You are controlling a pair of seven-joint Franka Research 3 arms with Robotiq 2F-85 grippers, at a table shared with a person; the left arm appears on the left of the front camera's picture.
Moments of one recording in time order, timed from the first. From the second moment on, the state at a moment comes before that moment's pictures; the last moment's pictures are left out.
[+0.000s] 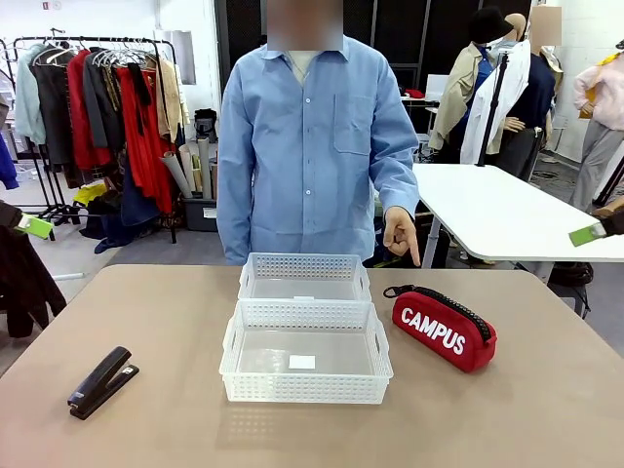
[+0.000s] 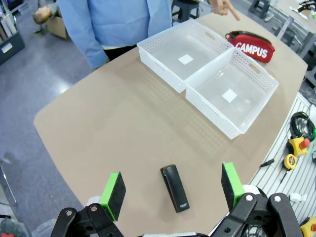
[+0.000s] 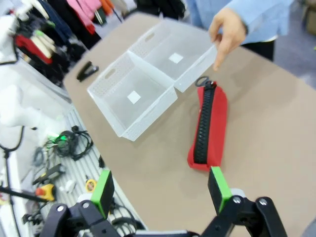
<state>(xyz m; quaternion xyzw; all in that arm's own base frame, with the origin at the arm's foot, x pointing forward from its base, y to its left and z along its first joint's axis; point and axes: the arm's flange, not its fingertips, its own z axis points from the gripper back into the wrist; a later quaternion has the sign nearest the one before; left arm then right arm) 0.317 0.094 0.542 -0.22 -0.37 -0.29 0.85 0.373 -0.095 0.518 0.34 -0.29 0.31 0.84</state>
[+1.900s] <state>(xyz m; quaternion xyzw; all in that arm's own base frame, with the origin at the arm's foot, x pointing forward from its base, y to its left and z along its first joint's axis) 0.318 0.093 0.542 -0.22 -0.37 -0.29 0.86 0.529 0.073 0.434 0.05 -0.09 0.36 0.93</state>
